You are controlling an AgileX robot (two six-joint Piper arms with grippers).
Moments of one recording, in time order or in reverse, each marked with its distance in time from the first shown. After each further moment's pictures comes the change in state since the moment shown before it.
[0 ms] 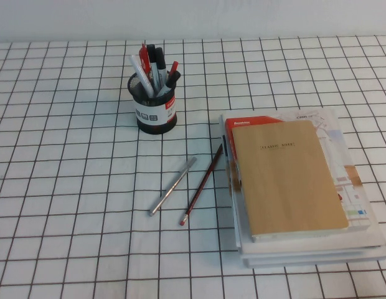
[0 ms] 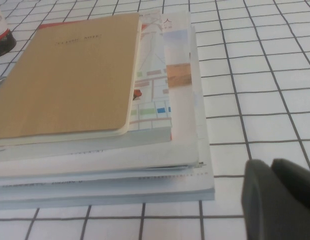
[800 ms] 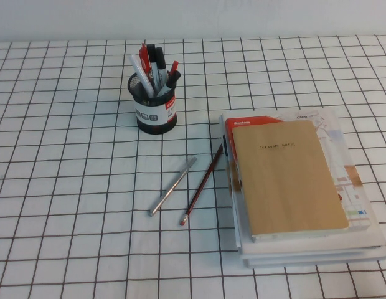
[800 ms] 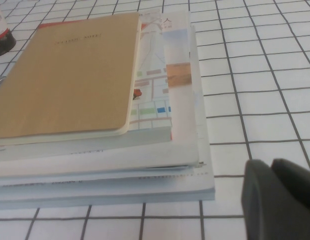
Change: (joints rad) right arm 0.000 0.000 0.000 0.000 0.000 0.000; left arm -0.049 0.043 0.000 0.450 -0.275 -0.562
